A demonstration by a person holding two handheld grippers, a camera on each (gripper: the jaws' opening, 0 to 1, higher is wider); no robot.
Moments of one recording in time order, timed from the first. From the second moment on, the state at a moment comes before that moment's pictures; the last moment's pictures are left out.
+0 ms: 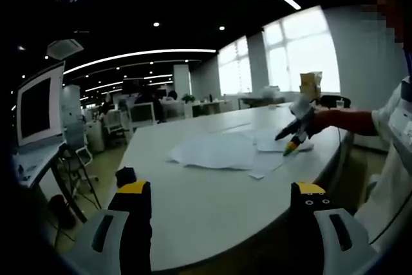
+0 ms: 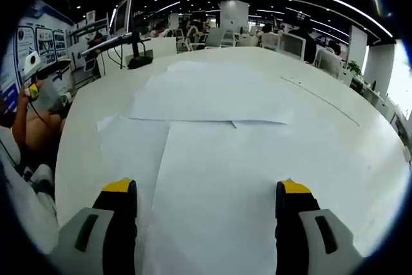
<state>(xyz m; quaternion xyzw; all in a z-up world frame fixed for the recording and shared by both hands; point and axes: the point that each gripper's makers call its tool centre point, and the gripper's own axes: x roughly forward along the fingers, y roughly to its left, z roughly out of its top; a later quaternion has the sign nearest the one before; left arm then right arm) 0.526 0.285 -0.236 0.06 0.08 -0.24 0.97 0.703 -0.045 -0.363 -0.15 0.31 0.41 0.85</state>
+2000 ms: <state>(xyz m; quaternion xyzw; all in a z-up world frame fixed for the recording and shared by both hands) 0.612 0.281 -0.192 0.02 0.04 -0.27 0.96 0.699 -0.043 -0.361 -0.13 0.28 0.42 0.85</state>
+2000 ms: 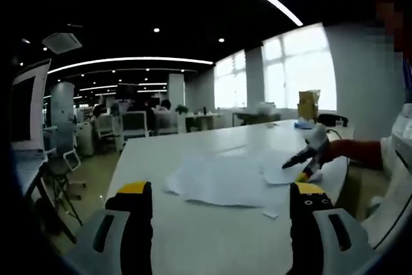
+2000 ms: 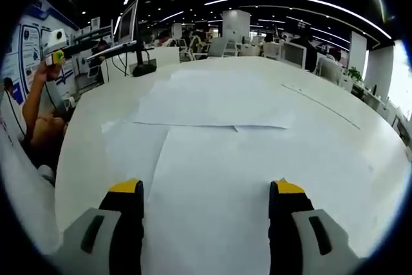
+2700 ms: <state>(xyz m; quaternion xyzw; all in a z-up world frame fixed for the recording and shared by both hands) 0.617 0.279 -0.197 0.01 0.05 -0.27 0.96 0.690 -0.034 -0.359 -0.14 0.27 0.44 0.84</state>
